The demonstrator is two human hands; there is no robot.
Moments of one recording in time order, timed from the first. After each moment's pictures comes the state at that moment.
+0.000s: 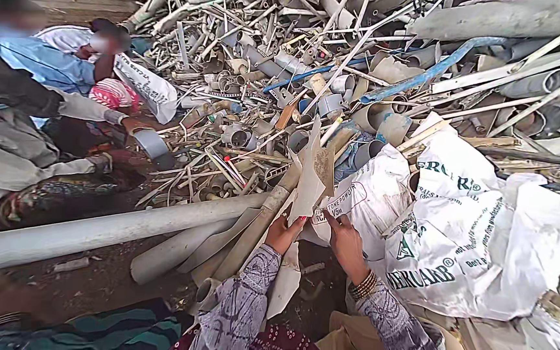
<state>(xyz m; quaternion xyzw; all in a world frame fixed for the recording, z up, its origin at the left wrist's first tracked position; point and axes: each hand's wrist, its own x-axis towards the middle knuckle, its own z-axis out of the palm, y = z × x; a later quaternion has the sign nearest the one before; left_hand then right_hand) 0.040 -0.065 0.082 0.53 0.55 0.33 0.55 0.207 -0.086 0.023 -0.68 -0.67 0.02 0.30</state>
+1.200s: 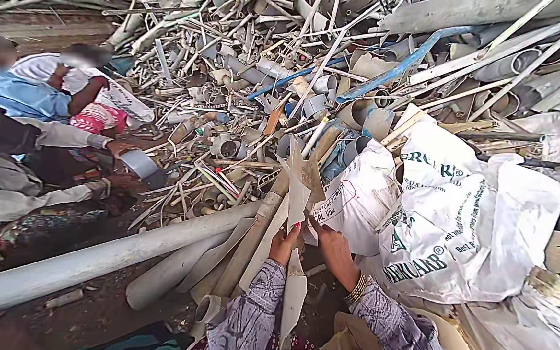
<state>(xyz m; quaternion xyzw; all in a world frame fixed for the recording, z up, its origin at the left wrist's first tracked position) 0.071 -0.075 0.078 0.42 0.57 0.37 0.60 0.202 -0.081 0.050 -0.72 -0.67 0.16 0.10</state>
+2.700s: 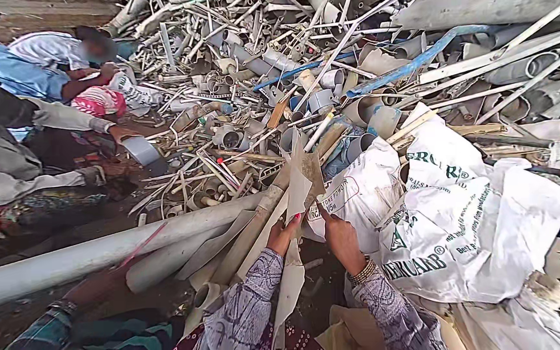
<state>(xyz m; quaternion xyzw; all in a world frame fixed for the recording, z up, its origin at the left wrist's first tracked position) 0.063 -0.075 0.082 0.40 0.57 0.36 0.62 0.212 -0.082 0.046 -0.72 -0.67 0.11 0.13</state>
